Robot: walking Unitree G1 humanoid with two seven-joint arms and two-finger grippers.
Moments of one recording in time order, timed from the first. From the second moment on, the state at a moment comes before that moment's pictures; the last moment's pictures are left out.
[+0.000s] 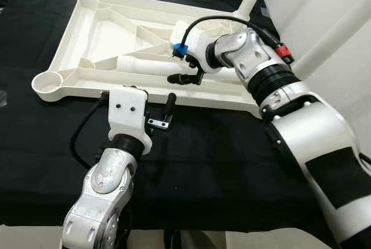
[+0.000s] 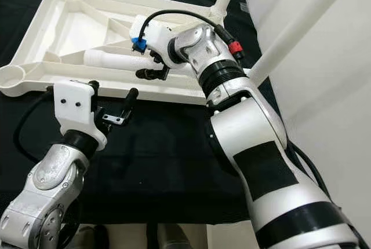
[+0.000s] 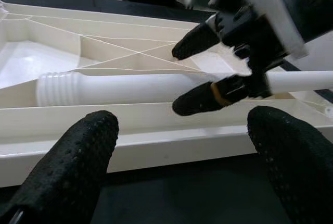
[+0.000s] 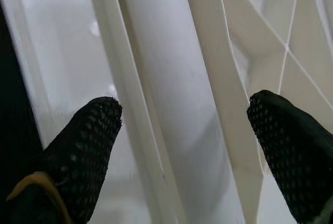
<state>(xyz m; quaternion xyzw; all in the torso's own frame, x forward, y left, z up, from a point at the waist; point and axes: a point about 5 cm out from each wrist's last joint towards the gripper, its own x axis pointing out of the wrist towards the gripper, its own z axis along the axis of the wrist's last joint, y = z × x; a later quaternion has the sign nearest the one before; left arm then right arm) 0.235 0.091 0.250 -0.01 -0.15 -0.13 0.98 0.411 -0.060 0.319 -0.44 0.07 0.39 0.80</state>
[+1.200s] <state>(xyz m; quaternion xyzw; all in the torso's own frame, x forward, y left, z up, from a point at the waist) 0.233 0.089 0.248 -0.02 -0.14 -0.12 0.98 0.410 -0.053 0.361 -0.48 0.00 0.33 0.81</state>
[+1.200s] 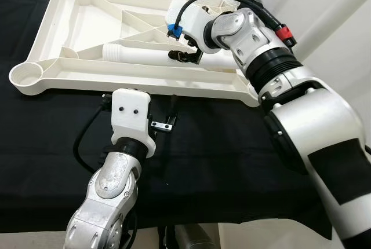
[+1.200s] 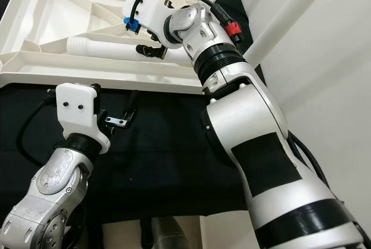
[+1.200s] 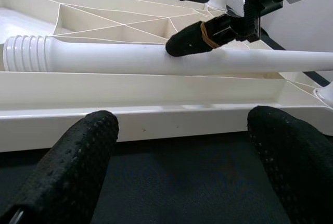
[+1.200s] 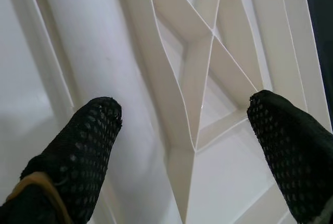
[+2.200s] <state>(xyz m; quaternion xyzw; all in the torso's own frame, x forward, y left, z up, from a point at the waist) 0.232 0.090 0.246 -0.02 -0.13 -0.11 0.98 0.411 -0.046 0.342 -0.55 0.01 0.33 0.77</state>
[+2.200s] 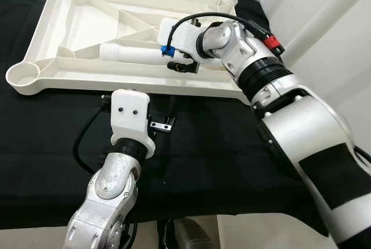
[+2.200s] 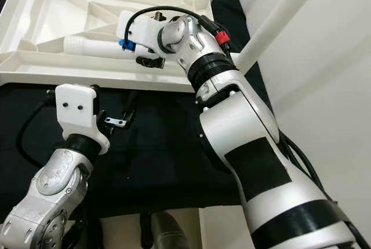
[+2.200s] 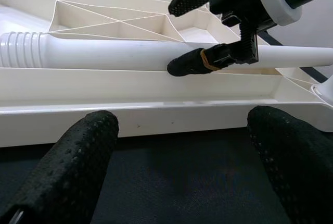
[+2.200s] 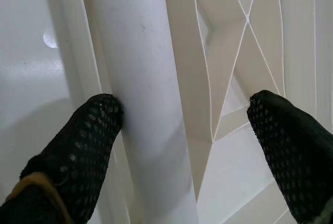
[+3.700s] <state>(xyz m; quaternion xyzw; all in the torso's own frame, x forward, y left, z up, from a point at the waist) 0.229 0.089 0.245 -0.02 -0.13 -0.11 0.99 0.401 0.001 0.328 -0.63 -0.05 0.31 0.71</state>
